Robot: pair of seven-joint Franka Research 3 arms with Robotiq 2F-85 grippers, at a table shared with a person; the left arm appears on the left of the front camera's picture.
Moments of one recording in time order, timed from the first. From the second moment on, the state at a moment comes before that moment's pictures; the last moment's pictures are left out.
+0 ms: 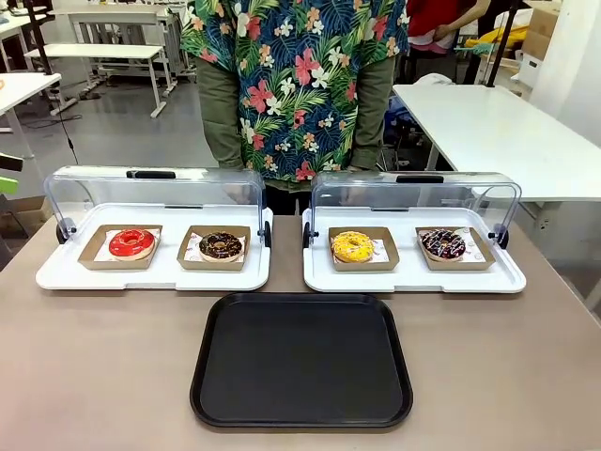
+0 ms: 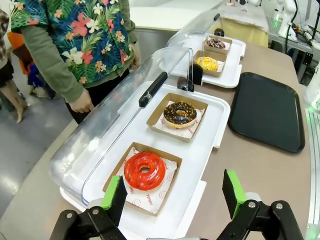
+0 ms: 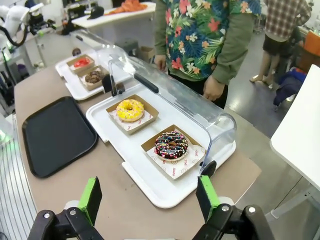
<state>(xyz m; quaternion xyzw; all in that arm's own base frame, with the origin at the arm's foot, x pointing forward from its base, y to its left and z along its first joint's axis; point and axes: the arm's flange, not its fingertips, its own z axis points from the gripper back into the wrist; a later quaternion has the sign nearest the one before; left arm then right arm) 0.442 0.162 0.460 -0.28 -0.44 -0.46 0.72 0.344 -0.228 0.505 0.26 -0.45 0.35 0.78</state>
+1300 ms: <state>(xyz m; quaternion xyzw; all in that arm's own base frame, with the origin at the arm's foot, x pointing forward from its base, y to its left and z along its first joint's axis) 0.441 0.162 0.460 -0.28 -0.44 -0.46 0.72 0.343 -0.227 0.506 0.26 -0.45 0.35 0.77</state>
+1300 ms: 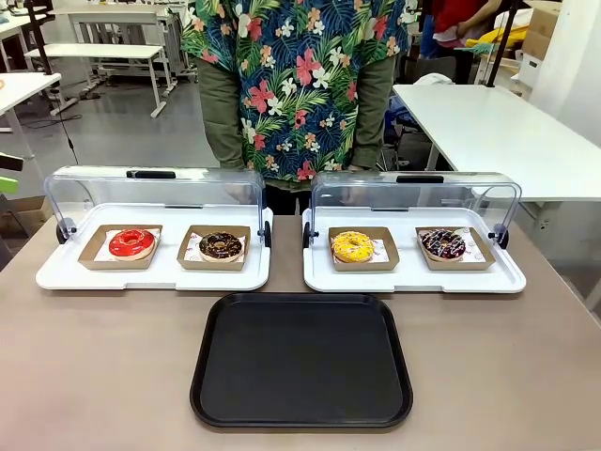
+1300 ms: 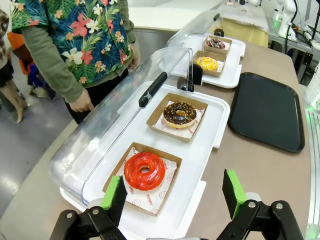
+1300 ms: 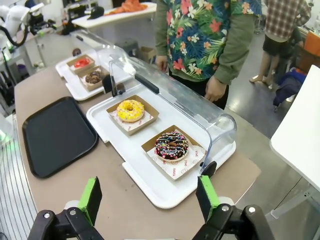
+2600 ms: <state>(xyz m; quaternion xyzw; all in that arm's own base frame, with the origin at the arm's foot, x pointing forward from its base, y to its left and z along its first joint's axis) 0.441 0.162 0.460 -0.28 -0.44 -0.46 0.72 0.343 -0.228 0.506 0.26 -0.45 0.35 0.77</state>
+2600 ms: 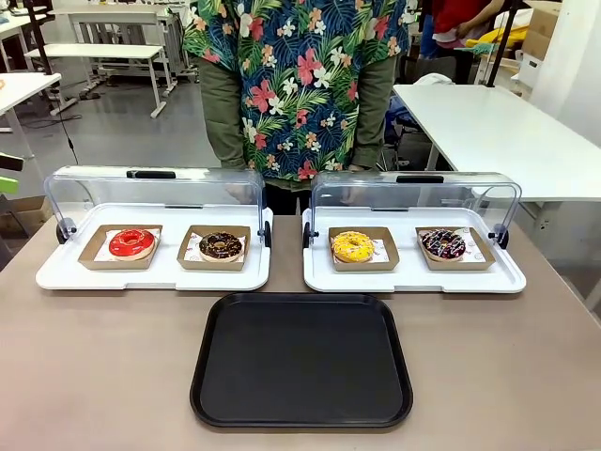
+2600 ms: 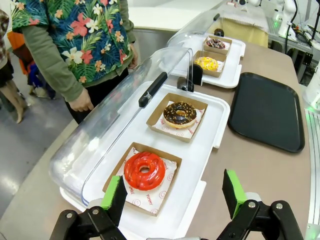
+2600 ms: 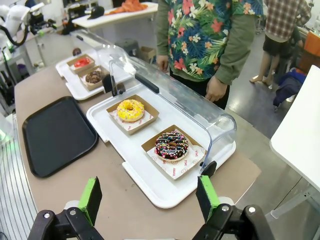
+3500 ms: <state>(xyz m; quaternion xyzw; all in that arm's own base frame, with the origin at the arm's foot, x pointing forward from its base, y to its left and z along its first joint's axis) 0.441 0.162 0.460 -0.28 -0.44 -0.46 0.72 0.342 -0.228 0.506 0.26 -0.45 0.35 0.77</state>
